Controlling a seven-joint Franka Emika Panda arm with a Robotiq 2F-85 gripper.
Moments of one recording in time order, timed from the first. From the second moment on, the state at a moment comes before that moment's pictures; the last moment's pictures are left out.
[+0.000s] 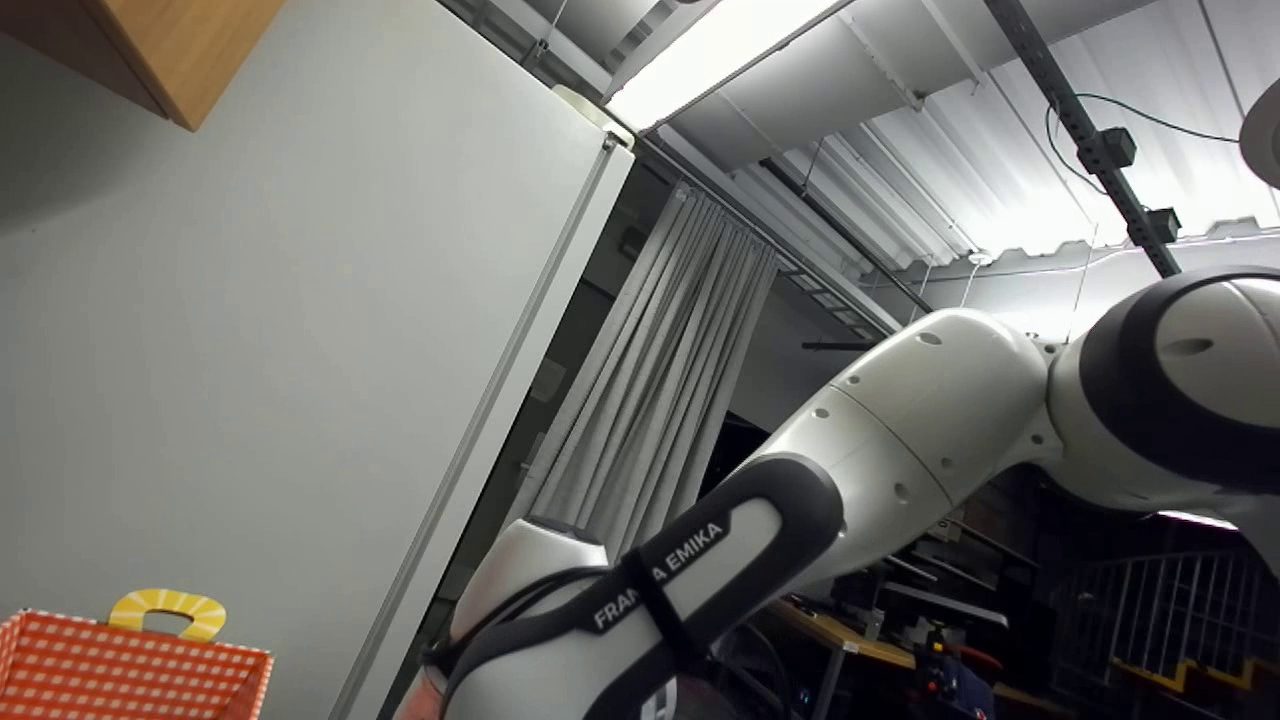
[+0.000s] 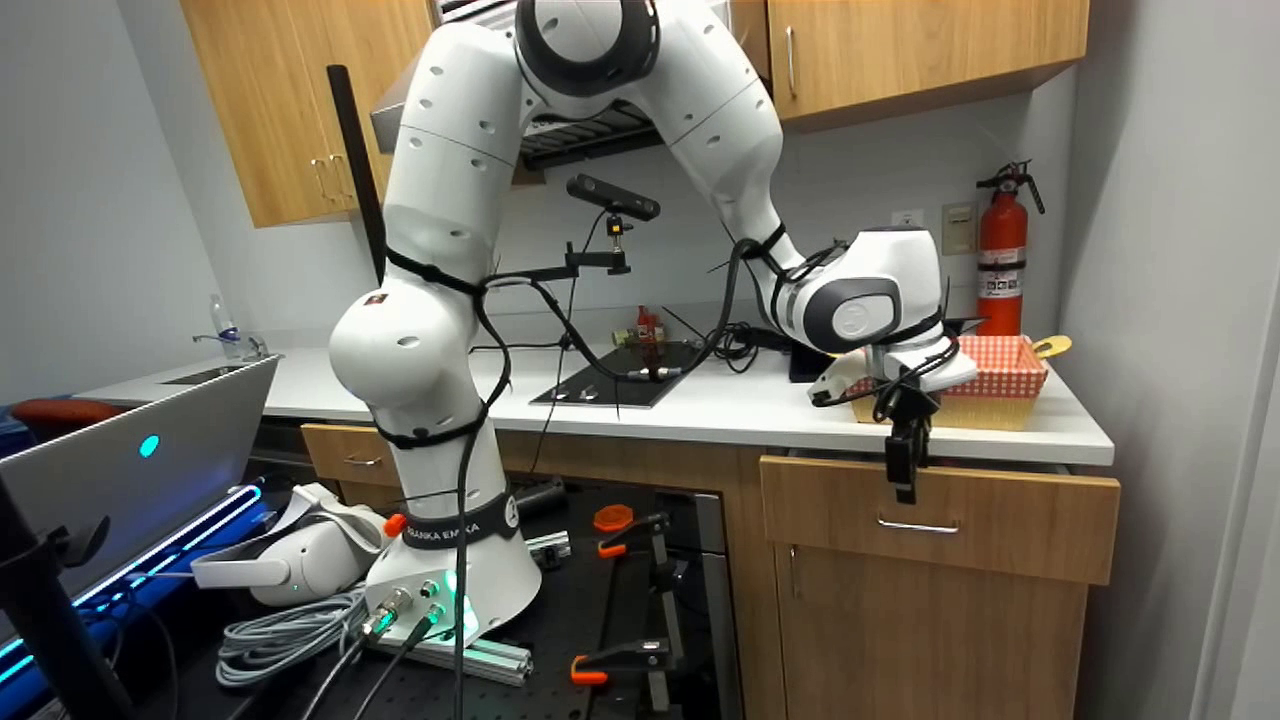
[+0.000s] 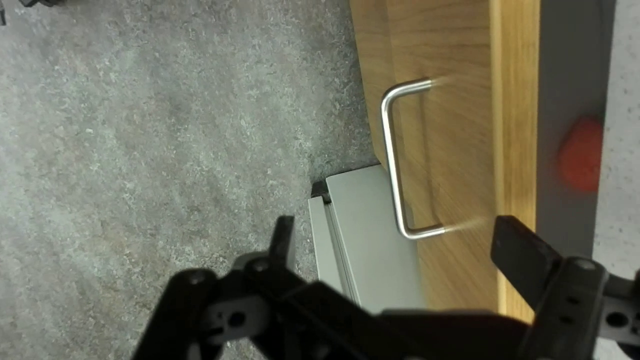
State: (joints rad) arm 0.22 0.45 0.01 -2.19 0.00 2.75 0.78
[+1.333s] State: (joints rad) arm 0.21 0.52 0.06 -2.17 0.17 2.79 0.70
